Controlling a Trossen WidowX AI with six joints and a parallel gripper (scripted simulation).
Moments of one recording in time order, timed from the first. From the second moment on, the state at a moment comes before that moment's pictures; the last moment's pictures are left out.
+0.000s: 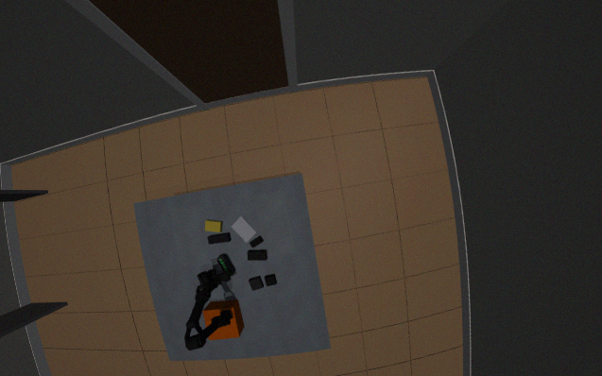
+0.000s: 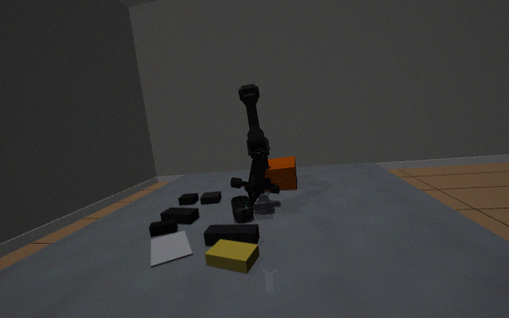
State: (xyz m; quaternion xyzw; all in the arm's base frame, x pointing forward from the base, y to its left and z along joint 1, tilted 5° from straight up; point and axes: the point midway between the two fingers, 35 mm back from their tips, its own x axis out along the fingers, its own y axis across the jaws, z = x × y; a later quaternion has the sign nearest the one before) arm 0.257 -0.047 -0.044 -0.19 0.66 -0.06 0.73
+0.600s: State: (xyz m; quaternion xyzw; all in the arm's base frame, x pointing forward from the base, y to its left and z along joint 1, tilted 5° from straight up) arm 0.259 -0.059 -0.044 -0.19 0.66 -0.06 0.73
